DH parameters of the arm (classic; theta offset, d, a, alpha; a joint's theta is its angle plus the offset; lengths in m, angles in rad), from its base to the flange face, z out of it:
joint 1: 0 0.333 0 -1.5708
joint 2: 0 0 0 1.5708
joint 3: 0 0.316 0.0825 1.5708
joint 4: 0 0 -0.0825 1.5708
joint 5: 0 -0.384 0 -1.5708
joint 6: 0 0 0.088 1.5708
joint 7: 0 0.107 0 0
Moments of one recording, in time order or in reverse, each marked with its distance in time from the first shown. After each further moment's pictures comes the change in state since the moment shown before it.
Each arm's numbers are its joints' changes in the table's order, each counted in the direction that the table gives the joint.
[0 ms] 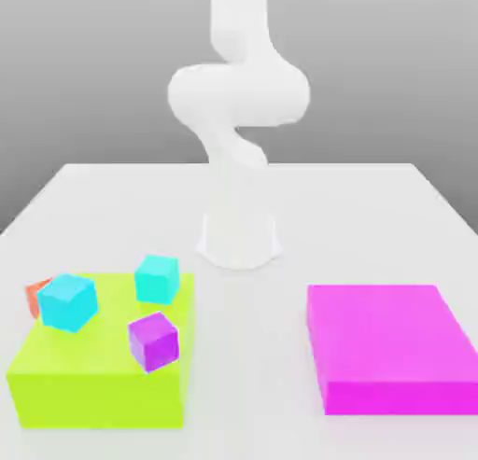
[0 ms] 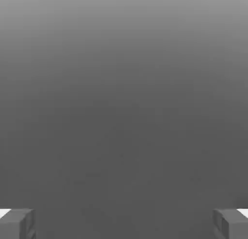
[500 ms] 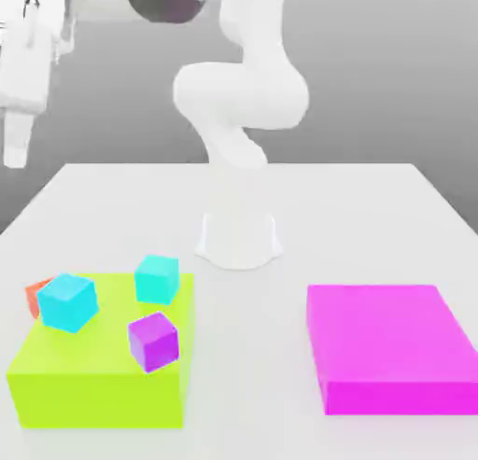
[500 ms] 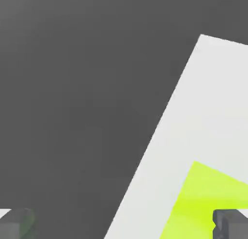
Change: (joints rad) arm -0.395 0.416 -0.088 -0.219 -0.035 0.247 0.653
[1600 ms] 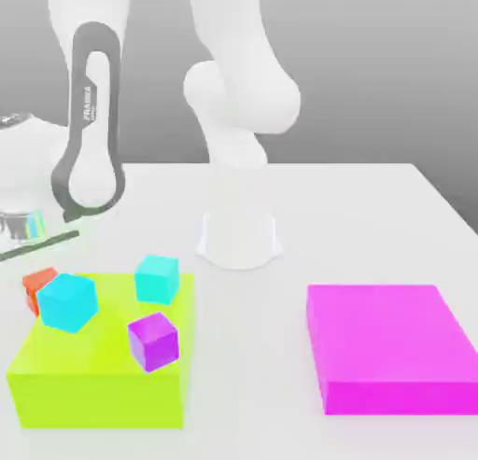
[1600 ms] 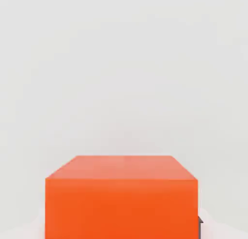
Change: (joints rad) arm -0.355 0.413 -0.084 -0.193 -0.014 0.257 0.607
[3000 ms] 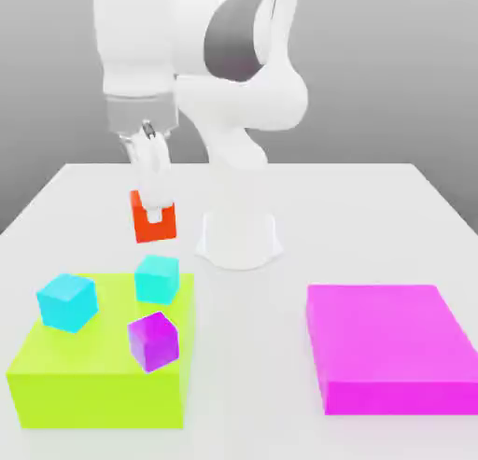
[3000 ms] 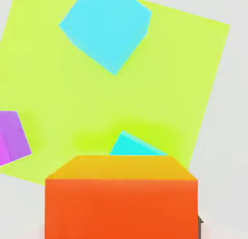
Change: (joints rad) arm 0.324 -0.693 0.291 -0.190 -0.029 -0.500 -0.527
